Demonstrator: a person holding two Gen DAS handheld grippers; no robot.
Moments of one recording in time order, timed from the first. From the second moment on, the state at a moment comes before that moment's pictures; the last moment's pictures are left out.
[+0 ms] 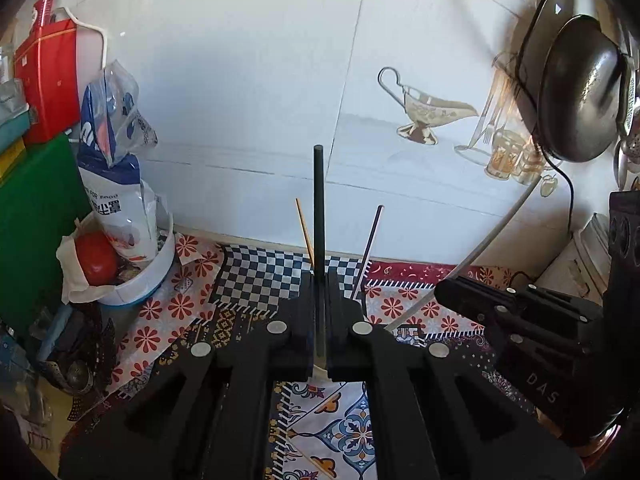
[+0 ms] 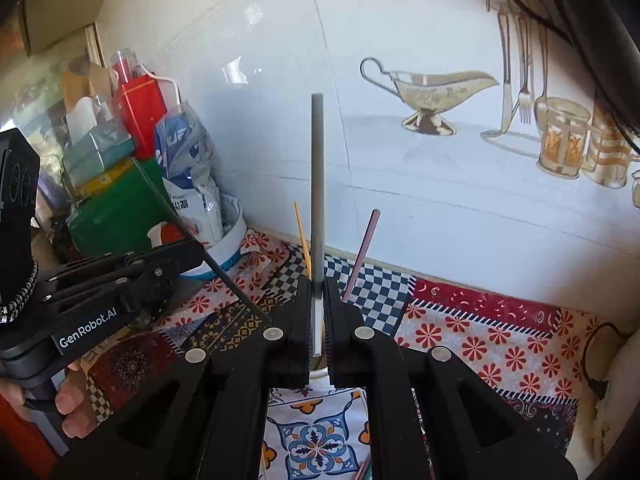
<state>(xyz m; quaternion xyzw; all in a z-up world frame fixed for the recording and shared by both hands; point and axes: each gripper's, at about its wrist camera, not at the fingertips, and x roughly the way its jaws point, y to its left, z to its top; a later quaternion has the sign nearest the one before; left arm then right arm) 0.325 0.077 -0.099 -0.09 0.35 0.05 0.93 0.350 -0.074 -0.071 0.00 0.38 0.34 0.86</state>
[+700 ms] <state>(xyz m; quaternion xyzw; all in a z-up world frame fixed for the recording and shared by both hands) 0.338 0.075 -0.139 -0.10 0.42 0.05 0.90 0.361 -0.054 -0.125 -0.05 0.47 0.34 0.81</state>
